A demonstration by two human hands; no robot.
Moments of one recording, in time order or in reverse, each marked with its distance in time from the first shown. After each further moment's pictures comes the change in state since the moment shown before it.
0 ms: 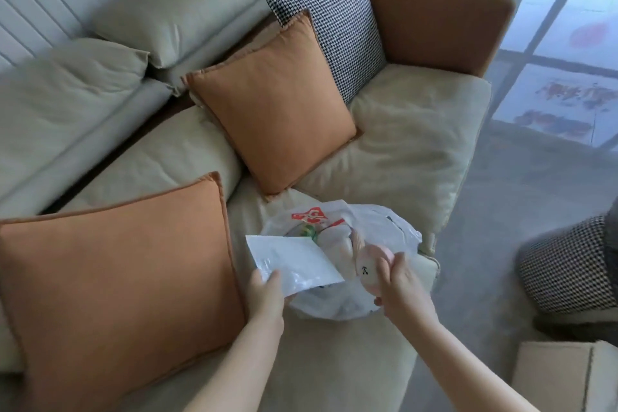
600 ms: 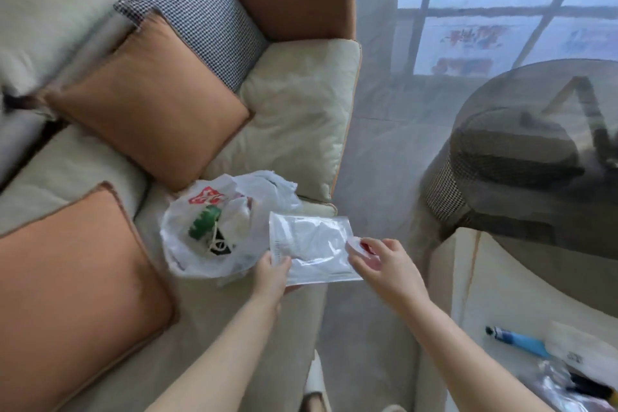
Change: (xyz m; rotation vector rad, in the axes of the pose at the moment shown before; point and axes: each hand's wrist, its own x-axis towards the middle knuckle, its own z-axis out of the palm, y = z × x) left_hand -0.170 -0.091 0.122 0.415 -0.335 0.114; right_hand -0.102 0.213 -0.068 0.313 0.162 0.103
